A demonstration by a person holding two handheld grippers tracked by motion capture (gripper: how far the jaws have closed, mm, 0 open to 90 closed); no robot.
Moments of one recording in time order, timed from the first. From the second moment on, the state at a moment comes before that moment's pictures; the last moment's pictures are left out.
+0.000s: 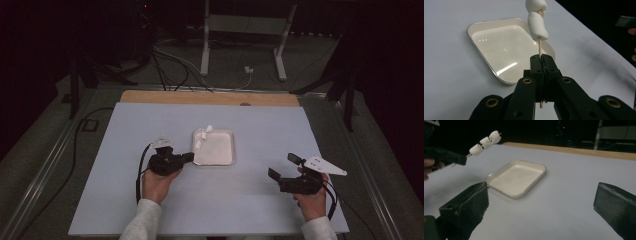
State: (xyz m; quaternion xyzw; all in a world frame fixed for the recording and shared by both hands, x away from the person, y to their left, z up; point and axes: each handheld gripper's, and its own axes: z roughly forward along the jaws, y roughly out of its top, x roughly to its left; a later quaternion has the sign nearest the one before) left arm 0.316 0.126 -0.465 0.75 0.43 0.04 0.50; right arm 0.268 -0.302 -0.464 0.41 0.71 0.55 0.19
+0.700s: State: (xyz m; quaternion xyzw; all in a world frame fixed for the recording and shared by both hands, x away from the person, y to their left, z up) left arm 0.295 0.137 -0.465 0.74 0.39 0.03 0.56; right arm 0.323 -0.245 -0.413 0.38 0.71 0.58 0.13
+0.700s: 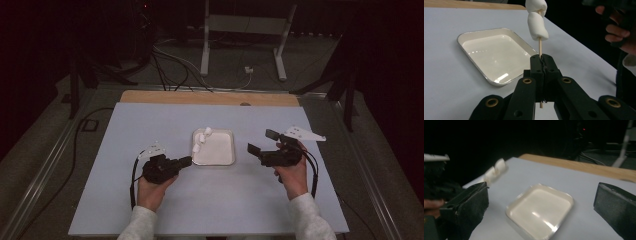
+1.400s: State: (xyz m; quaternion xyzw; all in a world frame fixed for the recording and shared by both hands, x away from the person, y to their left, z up) left arm 0.290 0.131 -0.459 0.73 0.37 0.03 0.58; right arm 0.360 -0.177 -0.406 0.37 0.71 0.59 -0.03
